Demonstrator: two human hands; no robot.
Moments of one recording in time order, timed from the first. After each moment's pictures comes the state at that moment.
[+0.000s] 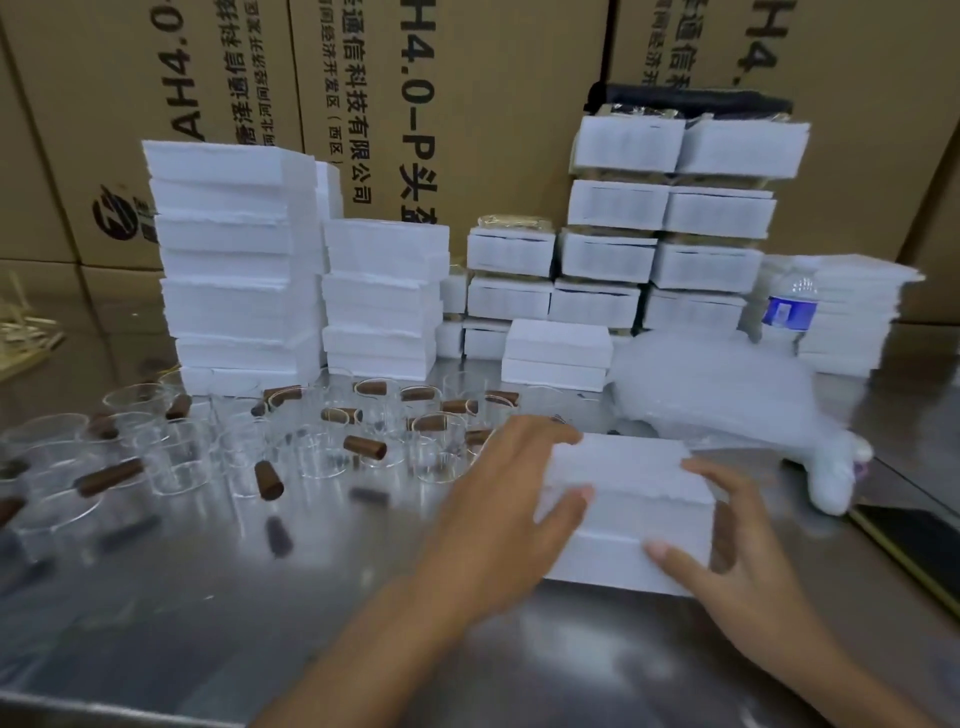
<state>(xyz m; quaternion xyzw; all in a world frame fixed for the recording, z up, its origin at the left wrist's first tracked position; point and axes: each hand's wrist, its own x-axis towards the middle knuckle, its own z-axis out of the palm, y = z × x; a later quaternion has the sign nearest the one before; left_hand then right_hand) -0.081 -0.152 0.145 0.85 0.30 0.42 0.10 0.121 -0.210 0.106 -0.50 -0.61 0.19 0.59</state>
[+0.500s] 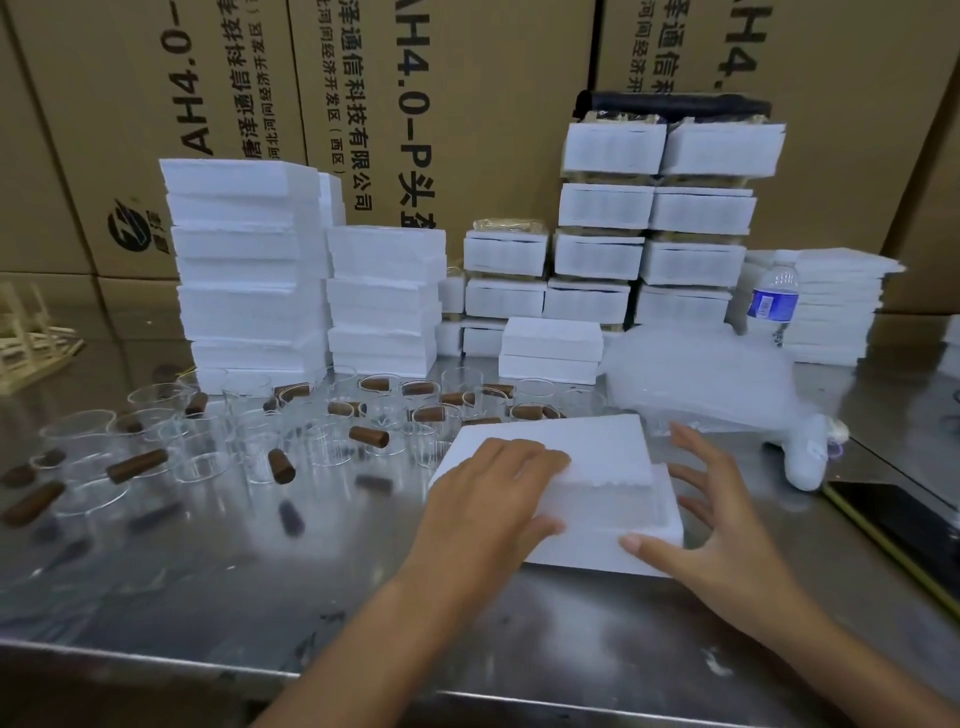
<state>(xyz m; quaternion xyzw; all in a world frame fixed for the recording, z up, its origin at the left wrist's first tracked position) -0.089 -0.174 0.138 0.87 0.29 0.38 -0.14 0.127 -0.222 0.109 -0.54 -0.65 0.13 0.52</state>
